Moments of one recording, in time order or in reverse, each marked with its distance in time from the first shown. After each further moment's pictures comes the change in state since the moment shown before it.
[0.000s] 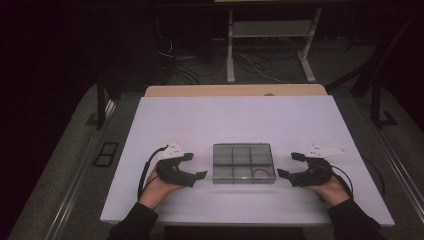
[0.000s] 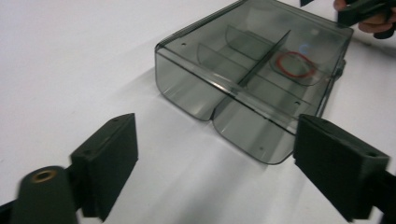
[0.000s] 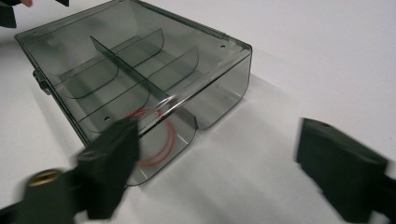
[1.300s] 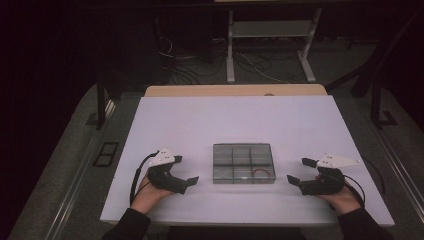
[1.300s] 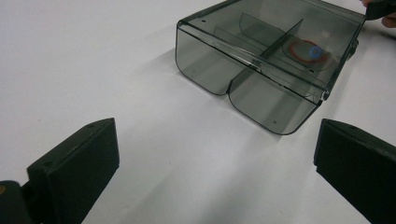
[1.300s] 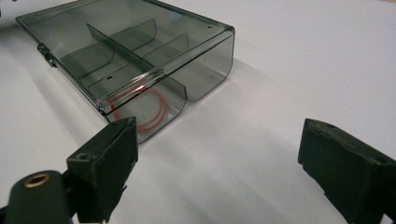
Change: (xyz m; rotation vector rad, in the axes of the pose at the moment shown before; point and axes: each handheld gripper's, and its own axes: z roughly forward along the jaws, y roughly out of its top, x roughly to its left) left arm 0.005 -0.021 -0.016 -0.012 0.029 -0.001; right arm 0.000 -0.022 -0.026 -0.030 -0.052 -0.022
